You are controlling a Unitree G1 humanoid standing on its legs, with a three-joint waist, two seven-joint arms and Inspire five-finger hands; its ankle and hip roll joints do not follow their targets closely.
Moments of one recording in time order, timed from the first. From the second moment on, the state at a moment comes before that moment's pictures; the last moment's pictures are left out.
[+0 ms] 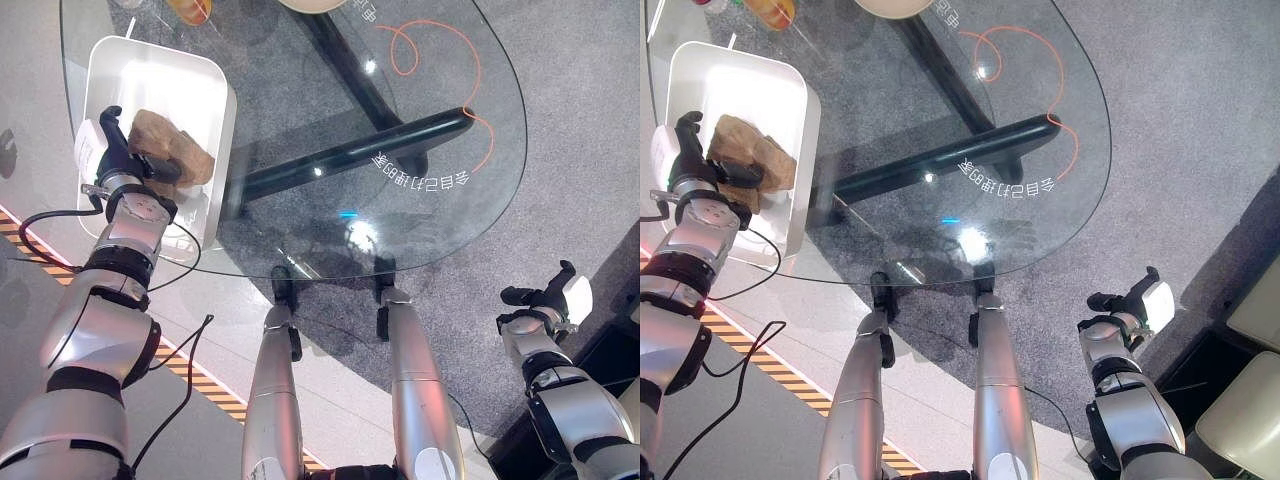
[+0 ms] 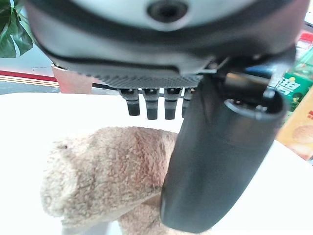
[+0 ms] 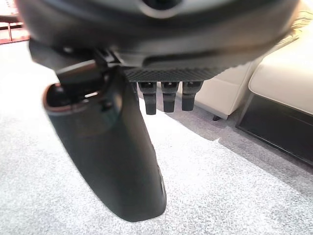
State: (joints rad) left arm -1.13 0.70 -0.50 1.18 -0.22 0.06 0.48; right arm -0.66 -0.49 0.21 1.29 0.18 -0.05 -0.70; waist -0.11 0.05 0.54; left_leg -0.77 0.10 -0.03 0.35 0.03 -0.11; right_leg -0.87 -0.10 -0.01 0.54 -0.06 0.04
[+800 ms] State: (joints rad) left arm -1.01 0.86 -0.34 0.99 -0.28 -0.11 0.53; right arm -0.51 -0.50 0.14 1.31 0.18 -0.06 -0.62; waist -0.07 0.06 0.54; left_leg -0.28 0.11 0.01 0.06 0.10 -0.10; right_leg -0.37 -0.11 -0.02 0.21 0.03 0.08
